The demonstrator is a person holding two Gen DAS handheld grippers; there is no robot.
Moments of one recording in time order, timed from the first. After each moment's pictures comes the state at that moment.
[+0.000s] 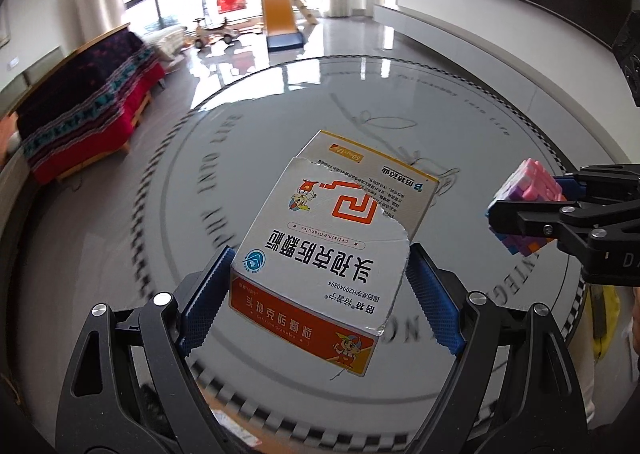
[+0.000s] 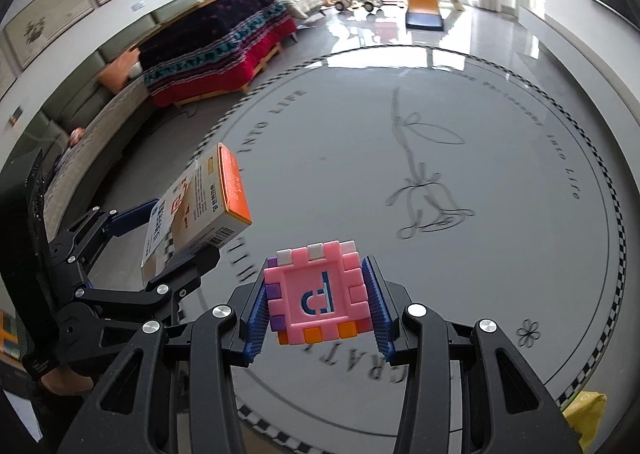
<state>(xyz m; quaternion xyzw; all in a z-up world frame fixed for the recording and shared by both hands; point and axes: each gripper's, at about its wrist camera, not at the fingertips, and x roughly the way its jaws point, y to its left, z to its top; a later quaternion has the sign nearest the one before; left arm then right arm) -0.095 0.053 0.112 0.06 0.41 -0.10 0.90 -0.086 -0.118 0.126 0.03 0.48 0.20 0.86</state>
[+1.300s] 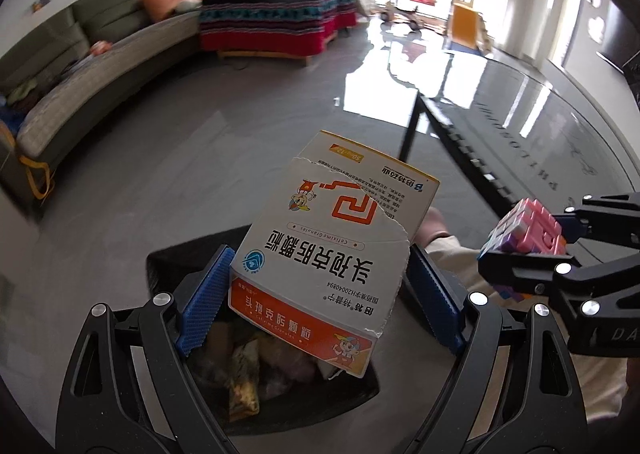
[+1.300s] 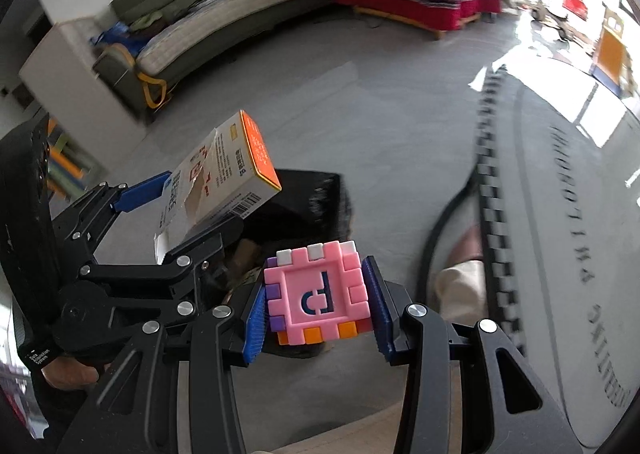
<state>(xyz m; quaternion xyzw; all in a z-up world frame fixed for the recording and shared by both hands) -0.317 0.271 0.057 -0.09 0.41 0.18 0.89 -0.247 0.171 0.075 -0.15 0.49 0.44 0.73</state>
